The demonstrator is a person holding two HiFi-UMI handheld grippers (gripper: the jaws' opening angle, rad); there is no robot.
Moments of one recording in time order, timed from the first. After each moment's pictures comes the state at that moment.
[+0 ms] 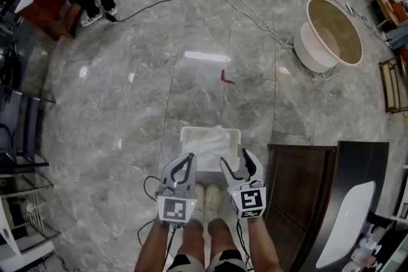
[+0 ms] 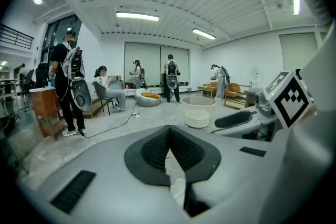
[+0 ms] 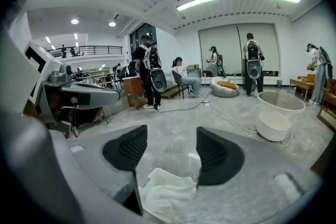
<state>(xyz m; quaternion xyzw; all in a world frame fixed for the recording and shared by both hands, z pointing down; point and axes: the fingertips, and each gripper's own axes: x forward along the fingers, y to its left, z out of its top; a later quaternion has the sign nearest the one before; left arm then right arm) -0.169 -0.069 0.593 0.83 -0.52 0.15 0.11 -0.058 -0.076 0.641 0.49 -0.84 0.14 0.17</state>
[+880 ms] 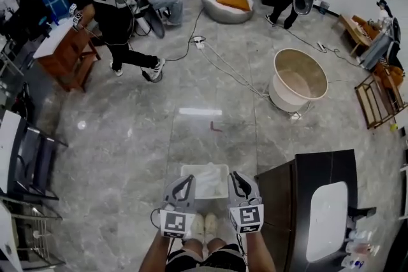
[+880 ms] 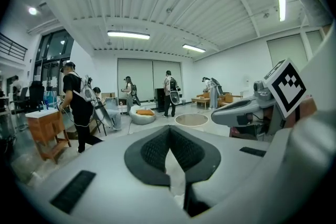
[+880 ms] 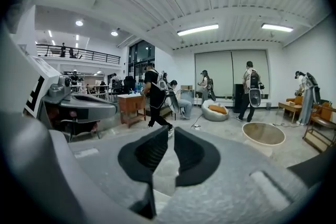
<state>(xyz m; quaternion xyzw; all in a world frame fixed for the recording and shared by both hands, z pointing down) -0.154 -0.006 0.359 0.86 -0.49 0.14 0.01 -0.030 -0.015 0.369 0.54 -0.83 0.07 0.12</state>
